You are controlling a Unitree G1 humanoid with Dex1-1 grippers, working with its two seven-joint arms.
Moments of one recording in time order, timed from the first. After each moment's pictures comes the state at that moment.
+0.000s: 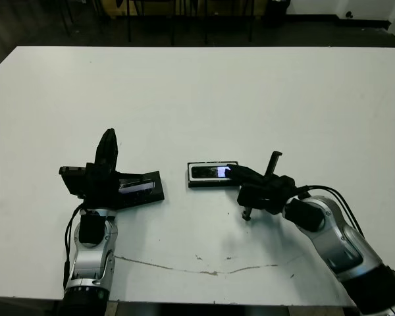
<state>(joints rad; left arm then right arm) -0.05 0.08 0.06 0.19 -0.08 -0.51 -0.07 -0.16 -0.54 0.36 -0.13 -0.49 0.02 0.53</state>
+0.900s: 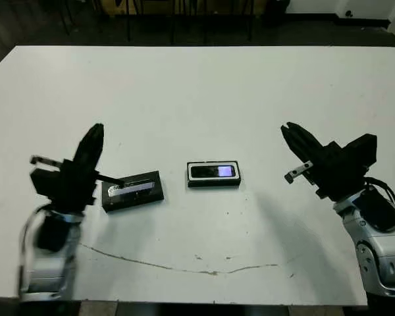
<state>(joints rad) 0.05 0.49 0.15 -0.15 -0.19 -0.32 -0.41 -0.05 -0.41 -0.08 -0.30 0.26 0.20 0.44</state>
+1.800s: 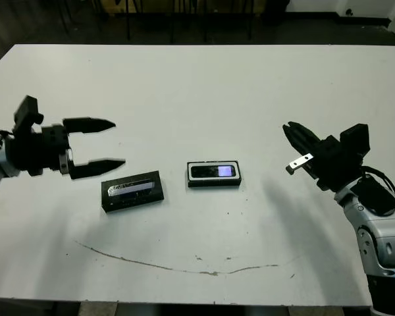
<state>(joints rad) -0.37 0.81 0.03 0.23 -0.52 0.14 -1.42 -0.14 -0.44 -0.06 -0.17 0.22 0.24 0.45</state>
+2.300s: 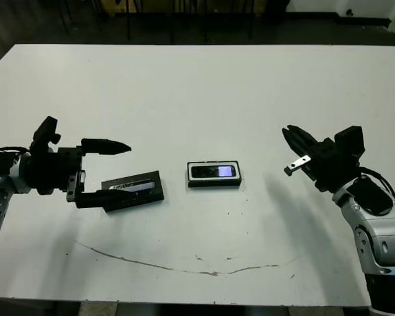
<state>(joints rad) -0.26 0.80 0.02 0.10 -0.51 0.21 -1.41 -0.15 -0.44 -0.06 -0.13 0.21 0.22 0.45</state>
